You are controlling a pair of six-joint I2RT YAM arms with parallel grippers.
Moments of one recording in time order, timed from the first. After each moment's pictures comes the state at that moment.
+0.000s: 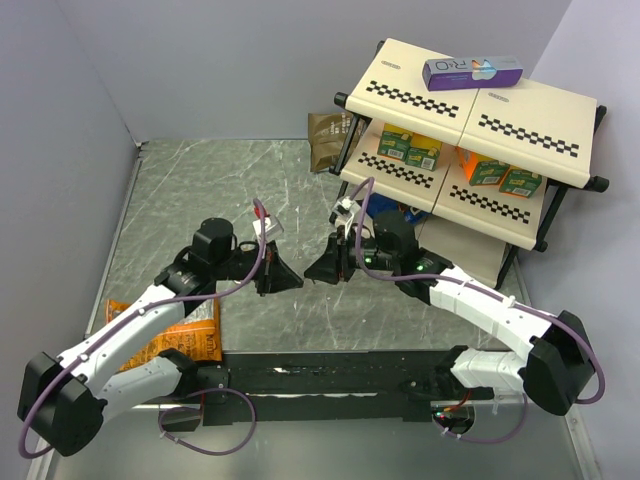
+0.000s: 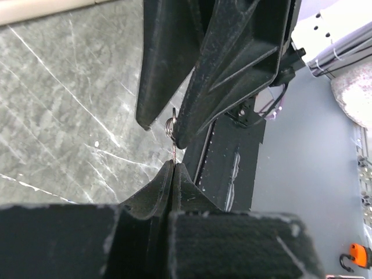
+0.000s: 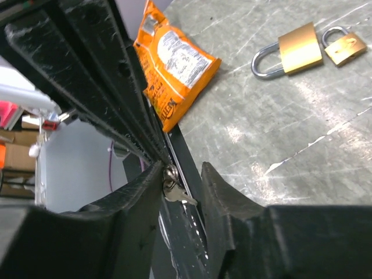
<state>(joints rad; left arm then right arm) -0.57 0.99 0.71 -0.09 0.80 -0.22 0.72 1.18 0.82 0.04 -0.58 0.49</state>
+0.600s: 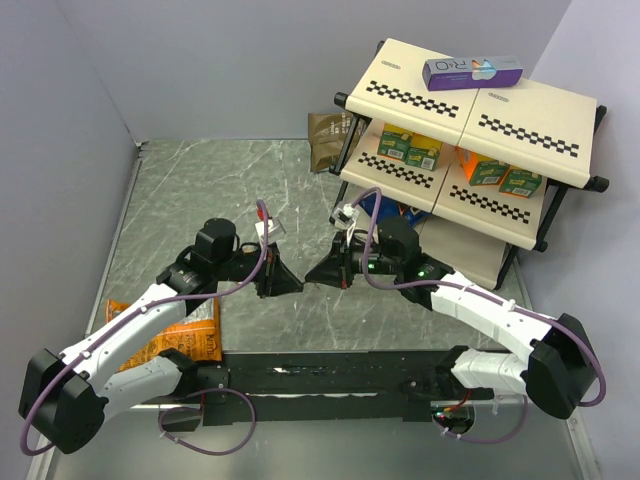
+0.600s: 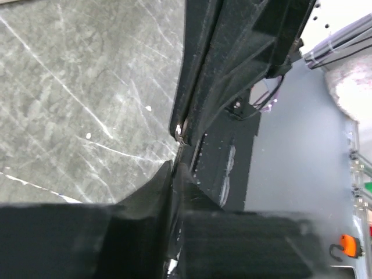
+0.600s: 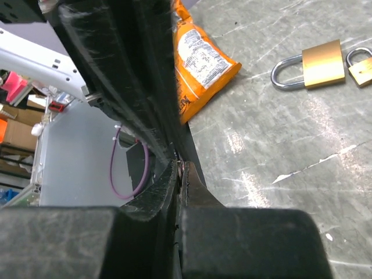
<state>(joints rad) -0.57 1.01 0.71 -0.12 0.83 -0.22 0.72 1.15 0.75 0.17 -0.67 0.44</state>
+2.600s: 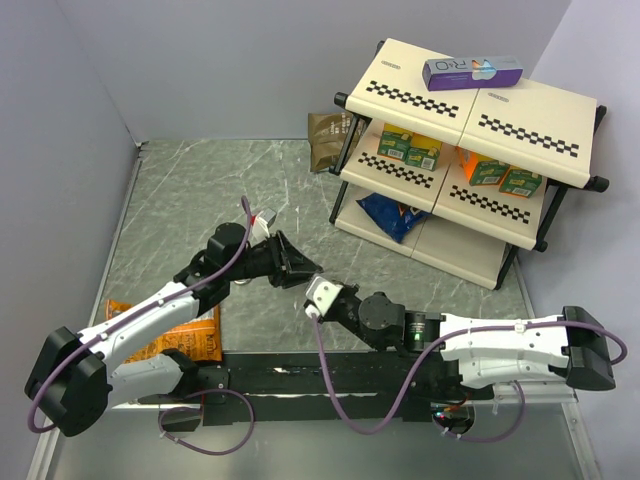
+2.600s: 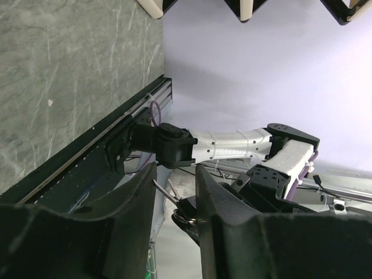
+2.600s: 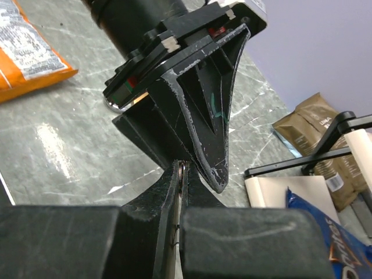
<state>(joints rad) -0.64 1.10 0.64 0.18 0.59 -1.33 1.36 1.02 0.63 0.28 0.53 -0.43</state>
